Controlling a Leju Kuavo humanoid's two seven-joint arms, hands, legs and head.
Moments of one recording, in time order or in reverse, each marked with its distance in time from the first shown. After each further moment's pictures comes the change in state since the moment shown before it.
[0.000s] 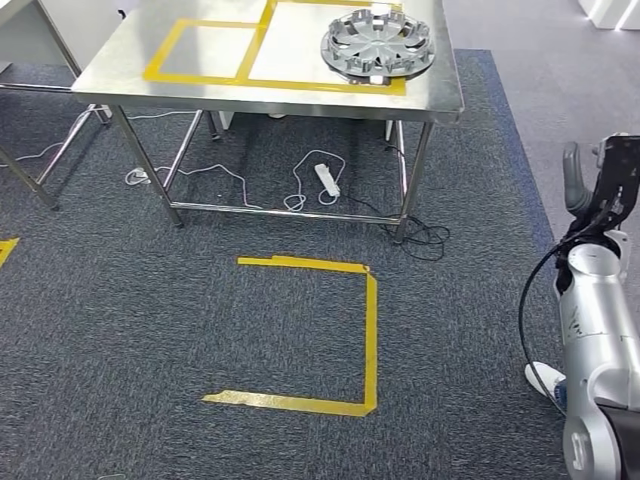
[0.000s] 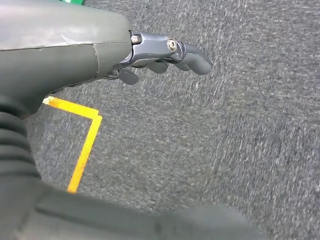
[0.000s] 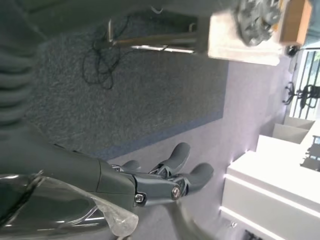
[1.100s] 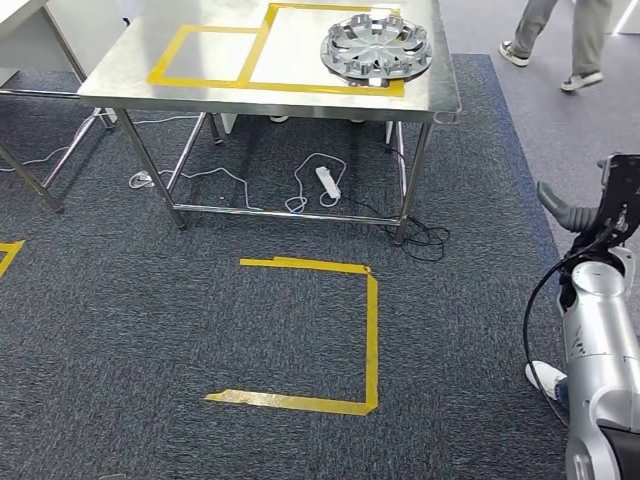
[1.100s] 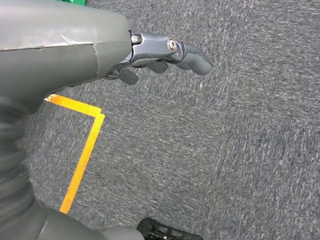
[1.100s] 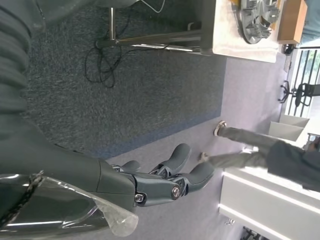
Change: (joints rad) left arm -0.001 0.003 0.000 0.000 0.014 0.006 0.010; right arm 0.086 -0.008 -0.024 -0.087 -0.011 -0.001 -0.002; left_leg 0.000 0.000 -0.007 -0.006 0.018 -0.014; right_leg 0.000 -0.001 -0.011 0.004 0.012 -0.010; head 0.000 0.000
